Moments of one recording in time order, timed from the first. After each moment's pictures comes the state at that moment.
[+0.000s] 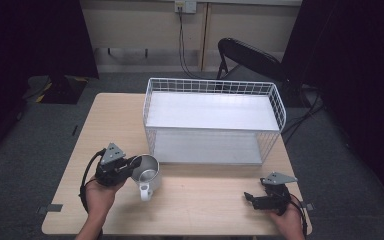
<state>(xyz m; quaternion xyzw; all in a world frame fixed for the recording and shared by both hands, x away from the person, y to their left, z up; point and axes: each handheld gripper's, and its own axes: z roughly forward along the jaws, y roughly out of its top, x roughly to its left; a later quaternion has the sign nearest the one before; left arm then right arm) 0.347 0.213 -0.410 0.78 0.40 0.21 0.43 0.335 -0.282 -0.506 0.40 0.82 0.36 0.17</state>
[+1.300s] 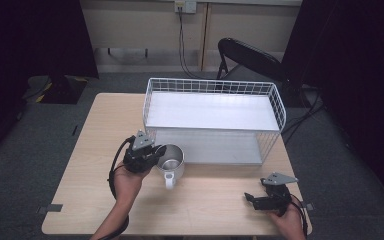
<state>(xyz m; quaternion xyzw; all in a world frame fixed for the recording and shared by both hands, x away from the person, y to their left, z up) 0.380 0.147 -0.395 0.79 0.38 0.20 0.44 0.334 -0.283 -0.506 0.40 0.82 0.36 0.17</state>
